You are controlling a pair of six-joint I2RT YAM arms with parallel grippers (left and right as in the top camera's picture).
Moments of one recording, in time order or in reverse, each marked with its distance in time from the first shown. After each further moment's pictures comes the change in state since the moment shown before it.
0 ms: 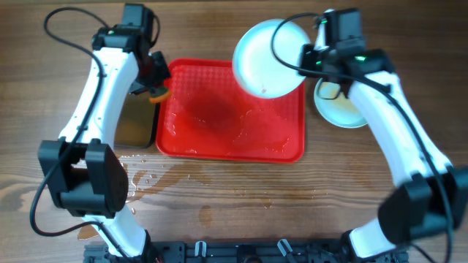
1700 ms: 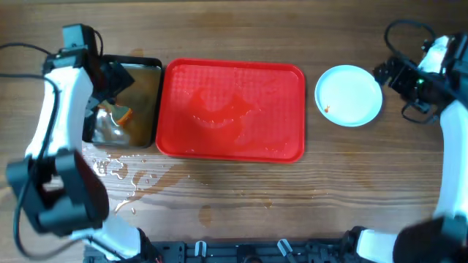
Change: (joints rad) left arm 0.243 -0.129 -0.177 0.143 0.003 -0.035; right arm -0.575 -0.307 -0.098 -0.178 -0.251 -0.110
